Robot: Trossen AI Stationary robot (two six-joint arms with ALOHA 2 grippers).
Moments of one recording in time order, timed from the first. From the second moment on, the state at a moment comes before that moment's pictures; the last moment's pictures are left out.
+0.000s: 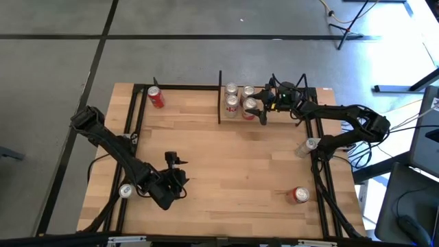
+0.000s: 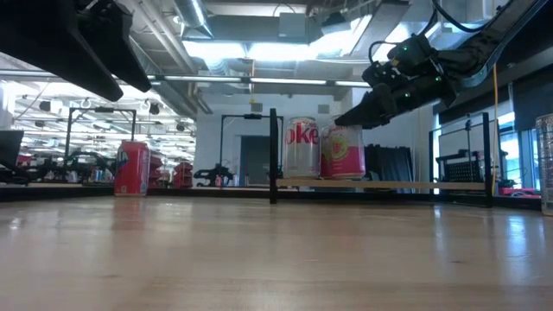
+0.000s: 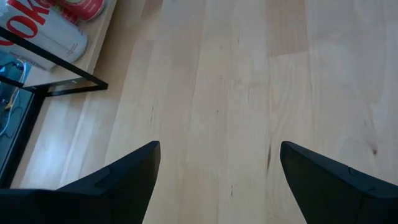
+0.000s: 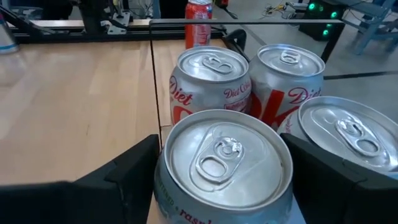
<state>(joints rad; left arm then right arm) -0.69 1.50 0.97 -0.68 -0.77 -0.55 -0.66 1.37 0.58 0.44 -0.45 -0.24</state>
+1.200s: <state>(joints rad) -0.69 1.50 0.97 -0.68 -0.77 -0.55 -0.66 1.31 0.63 0.35 -0.37 -0.23</state>
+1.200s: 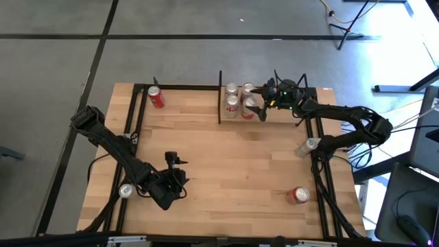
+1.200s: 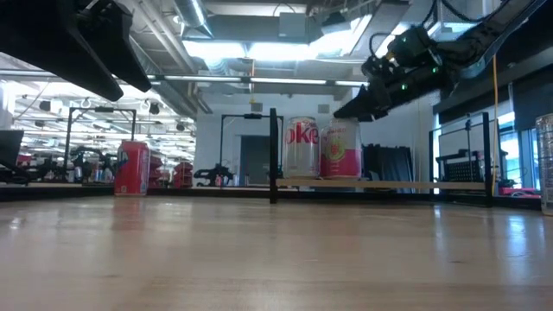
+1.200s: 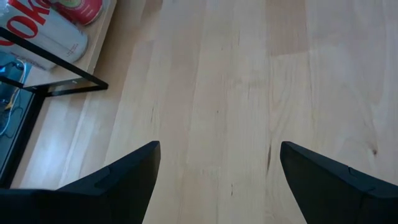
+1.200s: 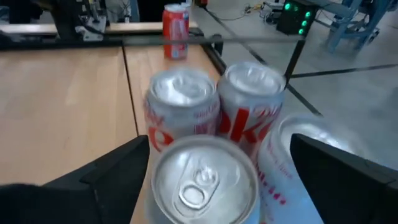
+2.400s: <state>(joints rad) -0.68 1.50 1.46 -1.38 -0.41 -1.06 0.07 1.17 0.69 0.18 -0.30 -0.08</state>
